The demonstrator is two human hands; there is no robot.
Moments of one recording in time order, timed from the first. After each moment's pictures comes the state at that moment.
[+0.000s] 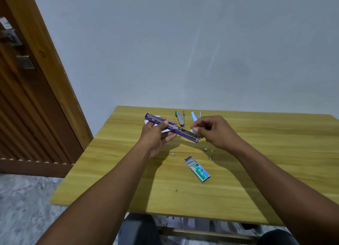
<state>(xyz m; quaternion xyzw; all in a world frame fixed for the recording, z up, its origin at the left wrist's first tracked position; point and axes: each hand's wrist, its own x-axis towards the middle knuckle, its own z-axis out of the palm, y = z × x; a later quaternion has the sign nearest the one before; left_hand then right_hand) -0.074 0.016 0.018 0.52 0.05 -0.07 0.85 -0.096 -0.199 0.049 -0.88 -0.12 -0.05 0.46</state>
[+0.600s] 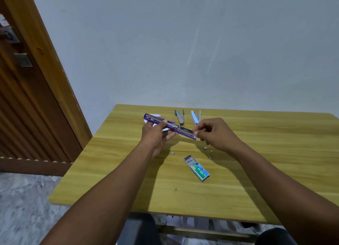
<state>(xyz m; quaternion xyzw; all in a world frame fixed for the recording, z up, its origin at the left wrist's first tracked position) -0.068 0.007 0.010 0.51 0.10 -0.03 0.85 -0.096 -0.201 0.036 -0.87 -0.08 -0.04 0.49</state>
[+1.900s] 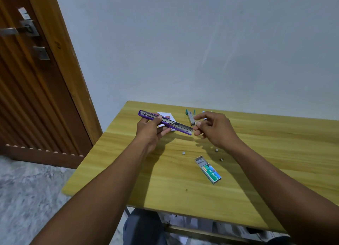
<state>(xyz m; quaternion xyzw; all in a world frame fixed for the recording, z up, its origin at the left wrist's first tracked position) -0.070 0.056 0.017 0.52 0.12 0.02 0.85 -0.084 -0.158 0.044 -0.85 -0.07 -0.06 0.52</state>
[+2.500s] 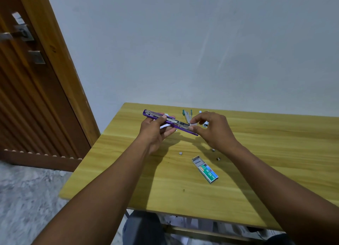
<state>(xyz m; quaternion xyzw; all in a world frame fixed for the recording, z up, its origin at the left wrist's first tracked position) -0.069 0.038 0.025 0.51 0.08 -0.03 0.86 -0.092 -0.163 0.046 -0.89 -0.16 -0.18 0.38</state>
